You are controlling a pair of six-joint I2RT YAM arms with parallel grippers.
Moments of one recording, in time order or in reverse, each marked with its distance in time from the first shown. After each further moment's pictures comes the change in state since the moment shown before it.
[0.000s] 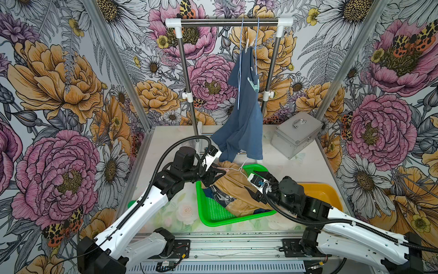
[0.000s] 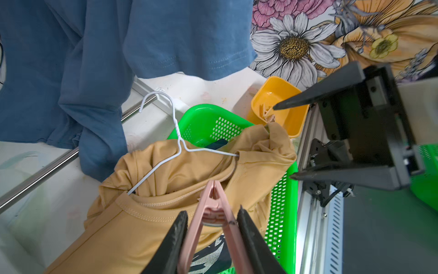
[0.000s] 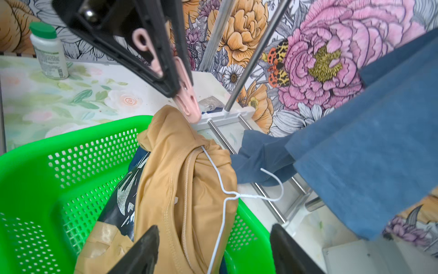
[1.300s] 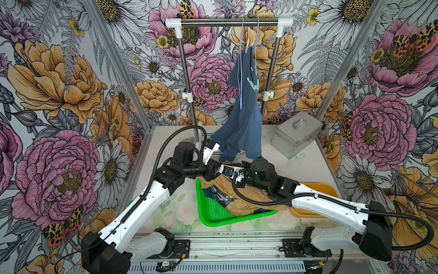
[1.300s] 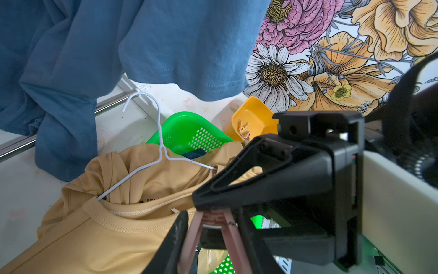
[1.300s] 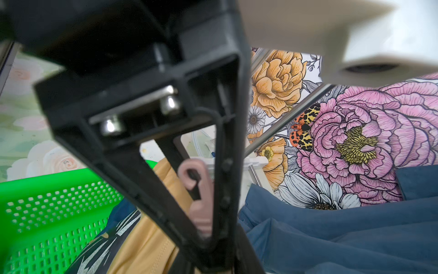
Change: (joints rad) left arm 0.032 0.045 0.038 0.027 0.106 -0.177; right arm -0.057 0.441 0.314 0.145 -0.220 -0.204
